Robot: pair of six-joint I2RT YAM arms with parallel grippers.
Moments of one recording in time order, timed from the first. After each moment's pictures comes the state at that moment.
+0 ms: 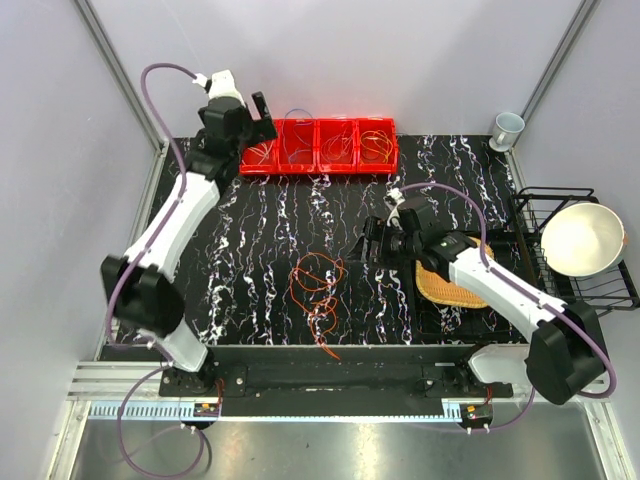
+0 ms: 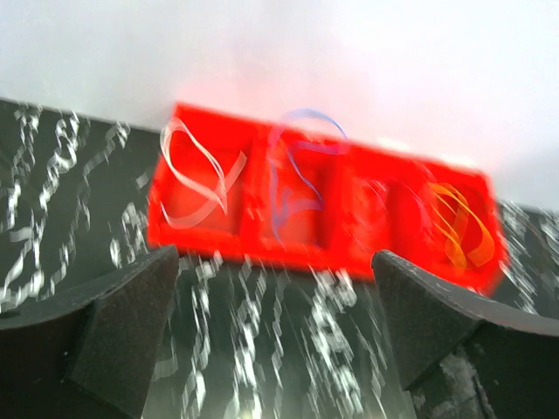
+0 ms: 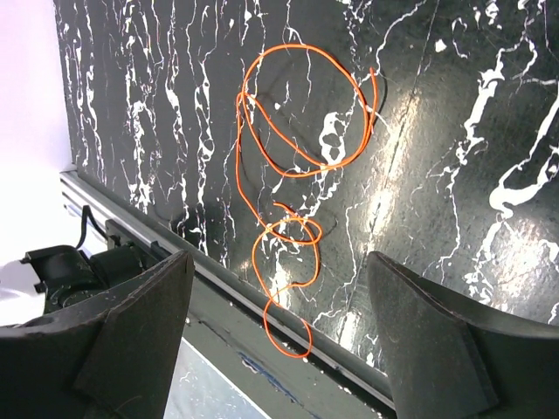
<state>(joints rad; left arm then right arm) -0.27 1.72 1.67 -0.22 -0.27 -0.35 0.54 1.29 0.89 -0.34 -0.34 0.69</state>
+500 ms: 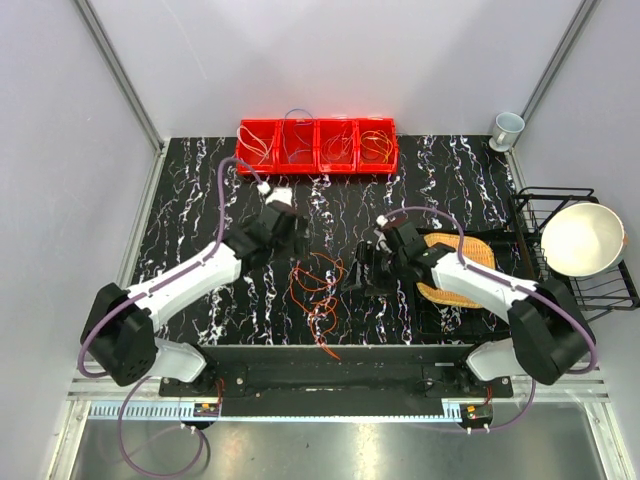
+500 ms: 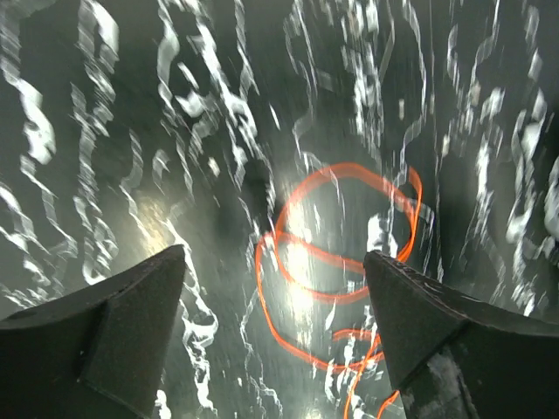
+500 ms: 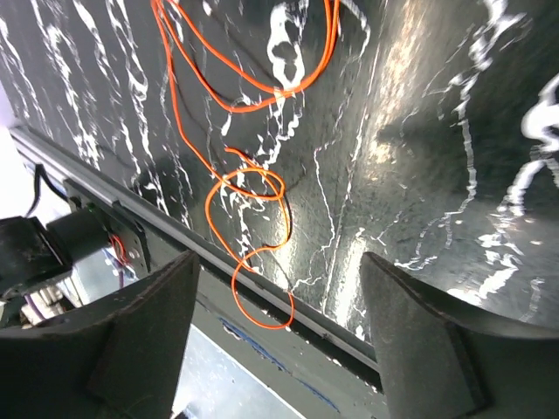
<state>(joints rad) -0.64 1.37 1.02 -0.47 -0.27 -0.52 0.59 1.37 0.78 -0.32 -0.39 0.73</state>
